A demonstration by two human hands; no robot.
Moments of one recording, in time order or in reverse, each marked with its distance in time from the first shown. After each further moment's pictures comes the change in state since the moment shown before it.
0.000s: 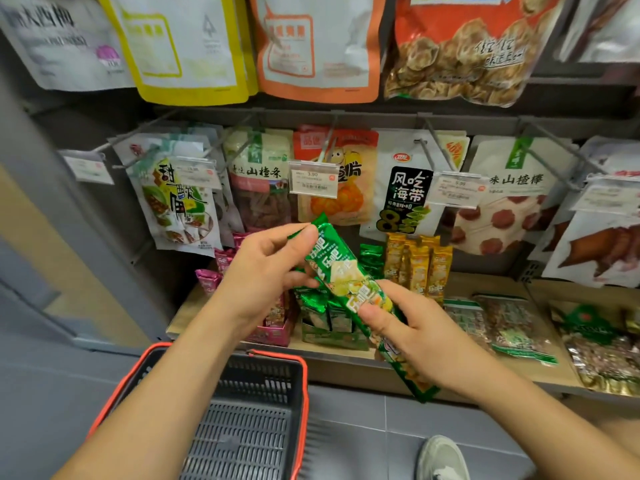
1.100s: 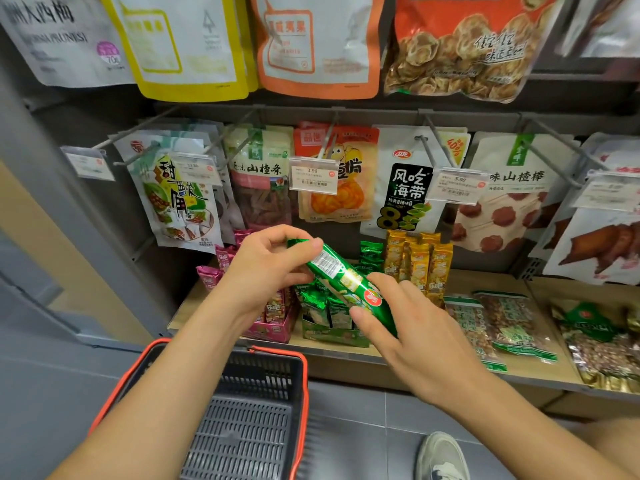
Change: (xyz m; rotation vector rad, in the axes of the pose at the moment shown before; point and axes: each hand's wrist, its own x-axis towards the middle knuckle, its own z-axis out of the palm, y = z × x) left_hand 0.008 -0.007 -0.006 0.134 0.127 -0.128; right_hand -0.010 -0.002 0.013 -0.592 0.175 0.065
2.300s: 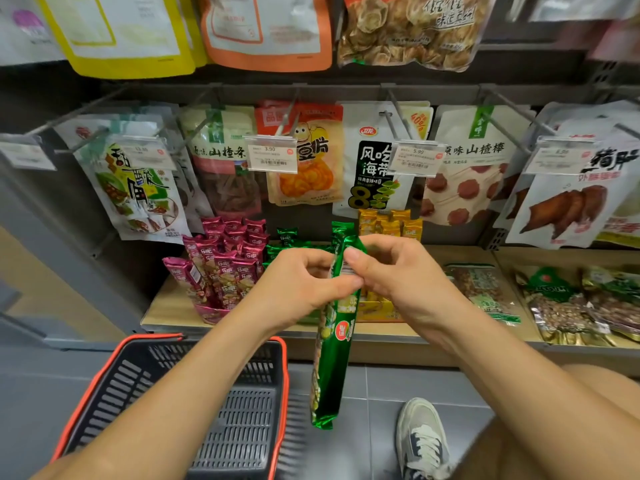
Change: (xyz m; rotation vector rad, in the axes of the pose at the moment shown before) left_hand -0.014 -0.027 0.054 0.277 -0.334 0.052; right_hand 0.022 0.011 -0.021 1.014 0.028 0.204
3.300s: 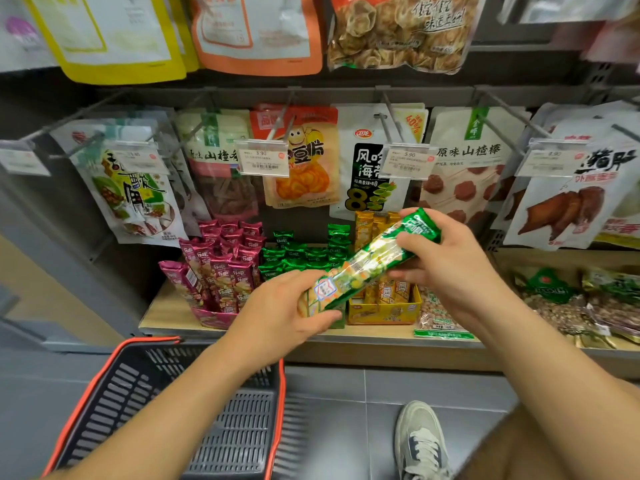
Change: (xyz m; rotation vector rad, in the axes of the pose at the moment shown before) left_hand -0.014 -0.033 -0.002 0.714 0.117 0.252; right_hand 0.005 -0.008 -0.045 0.108 0.283 0.114
